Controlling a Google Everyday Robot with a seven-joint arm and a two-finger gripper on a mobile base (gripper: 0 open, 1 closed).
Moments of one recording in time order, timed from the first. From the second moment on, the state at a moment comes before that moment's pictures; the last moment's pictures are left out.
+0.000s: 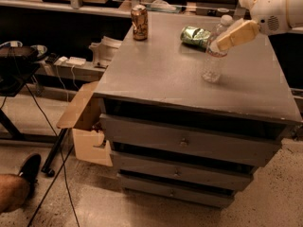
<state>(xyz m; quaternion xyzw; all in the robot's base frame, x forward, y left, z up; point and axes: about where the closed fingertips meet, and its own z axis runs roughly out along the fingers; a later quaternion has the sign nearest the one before) 0.658 -0.207 1.006 -0.47 0.71 0.11 0.51</state>
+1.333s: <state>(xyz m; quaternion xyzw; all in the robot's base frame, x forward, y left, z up) 0.677 -0.191 0.961 -0.43 0.72 0.19 0.51</state>
